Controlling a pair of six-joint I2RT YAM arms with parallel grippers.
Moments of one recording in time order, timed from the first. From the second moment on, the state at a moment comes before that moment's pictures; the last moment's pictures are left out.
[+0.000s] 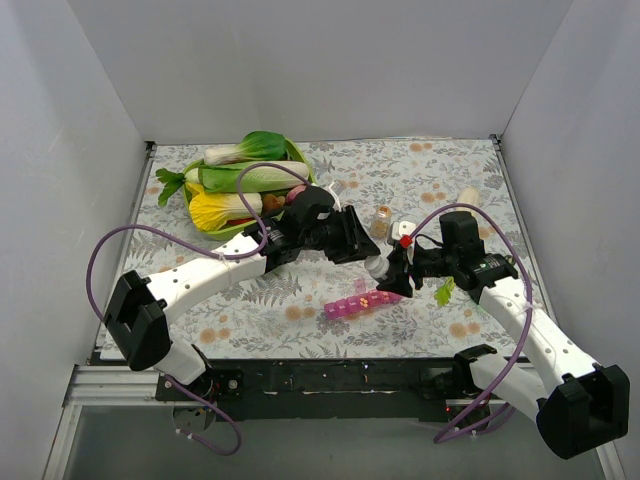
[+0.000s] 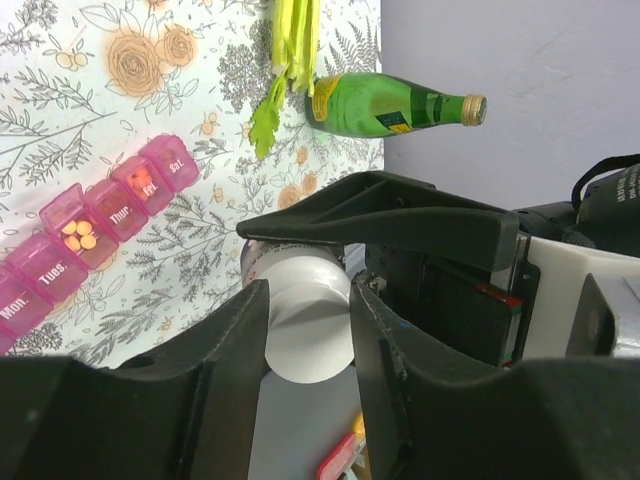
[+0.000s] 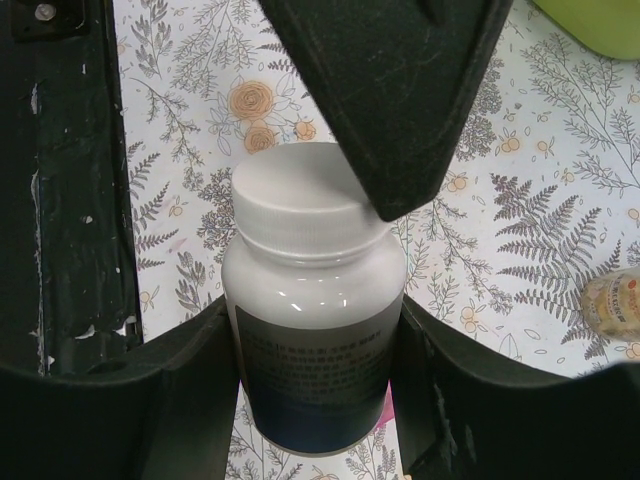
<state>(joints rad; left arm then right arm) -0.88 1.50 1.24 -0.29 0.25 -1.09 0.37 0.97 0.73 -0.48 -0.91 -0.59</state>
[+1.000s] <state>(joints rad) -0.87 1.50 1.24 -0.27 0.50 -0.64 0.37 0.98 0.73 -0.48 -0.95 -0.58</state>
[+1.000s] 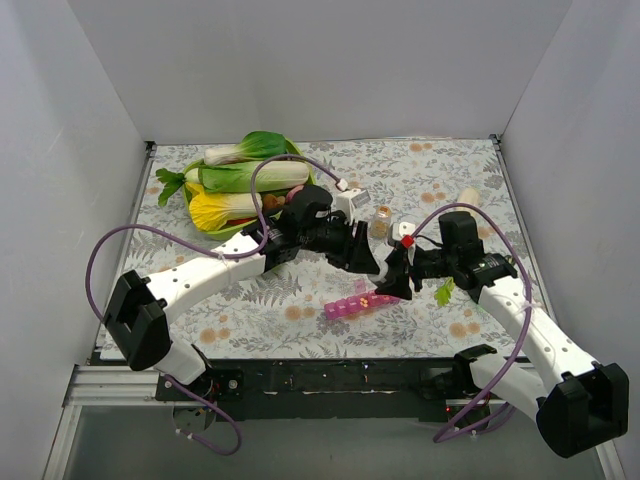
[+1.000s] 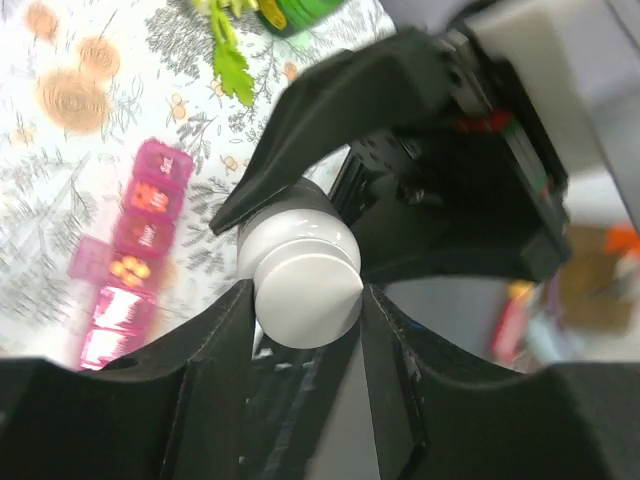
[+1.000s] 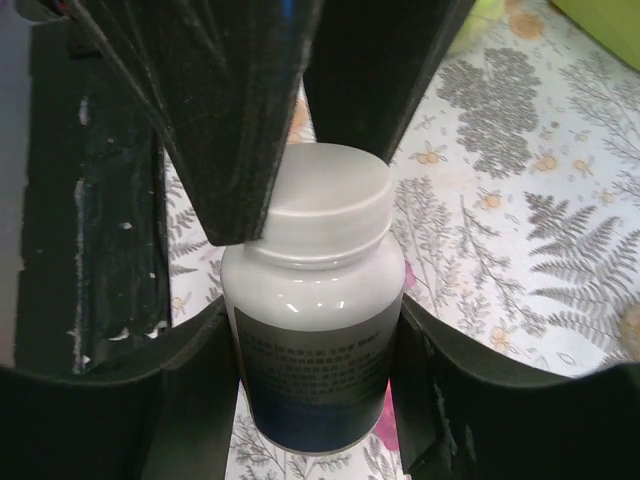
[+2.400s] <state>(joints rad) -0.91 1.39 1.18 -0.33 0.23 -1.02 0.37 0.98 0.71 -0.45 -1.01 -0.55</state>
